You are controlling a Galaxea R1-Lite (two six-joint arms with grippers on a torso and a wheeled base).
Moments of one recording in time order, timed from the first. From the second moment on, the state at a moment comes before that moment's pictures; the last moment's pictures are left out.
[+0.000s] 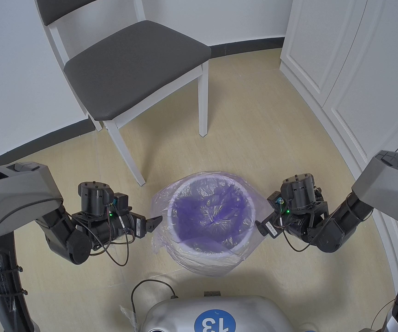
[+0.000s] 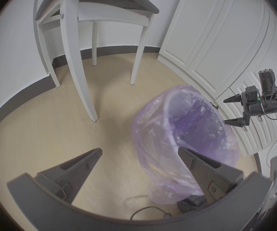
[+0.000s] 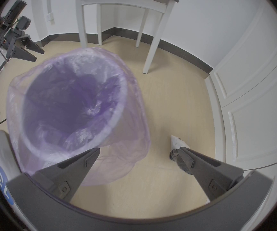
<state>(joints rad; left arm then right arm) -0.29 2.19 -0.69 -0.99 -0.17 0.02 0.48 2.20 -0.87 -0.73 -0.30 -0.36</state>
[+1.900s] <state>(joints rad) -0.29 2.43 -0.78 -1.11 -0.17 0.02 0.44 2.41 -0.98 -0.80 -0.29 -0.36</state>
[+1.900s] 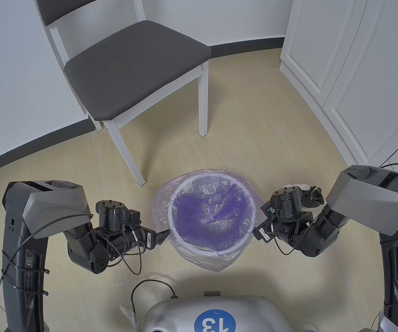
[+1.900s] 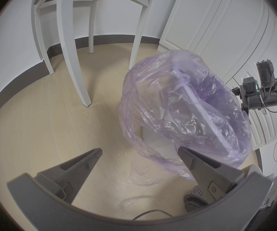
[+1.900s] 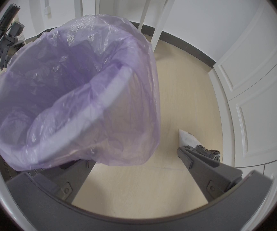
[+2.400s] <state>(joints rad) -0.28 2.19 -0.51 -1.18 -0.15 0.01 0.46 2.17 -0.72 -0.86 -0.29 -0.27</state>
